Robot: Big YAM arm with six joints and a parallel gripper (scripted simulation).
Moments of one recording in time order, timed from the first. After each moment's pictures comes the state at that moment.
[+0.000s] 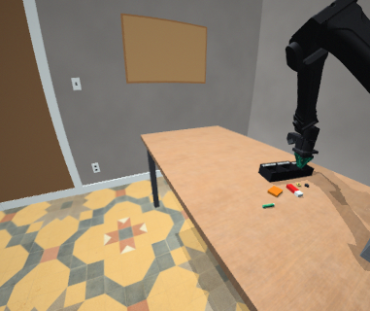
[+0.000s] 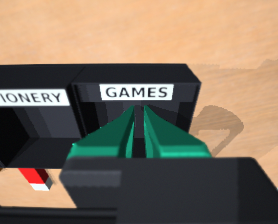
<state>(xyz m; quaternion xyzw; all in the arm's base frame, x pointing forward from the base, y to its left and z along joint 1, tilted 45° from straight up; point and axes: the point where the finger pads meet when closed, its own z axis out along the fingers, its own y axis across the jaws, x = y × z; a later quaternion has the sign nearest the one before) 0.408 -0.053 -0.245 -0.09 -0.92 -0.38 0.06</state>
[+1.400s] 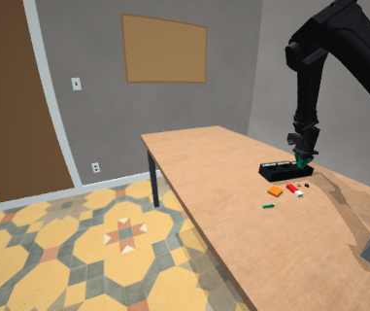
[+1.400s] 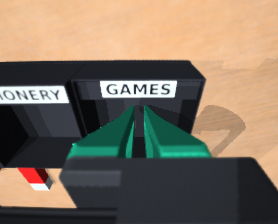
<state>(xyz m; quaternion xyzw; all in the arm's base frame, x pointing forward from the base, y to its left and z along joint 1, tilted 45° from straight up) 0.405 -0.050 -0.244 -0.09 -0.92 -0.38 0.06</state>
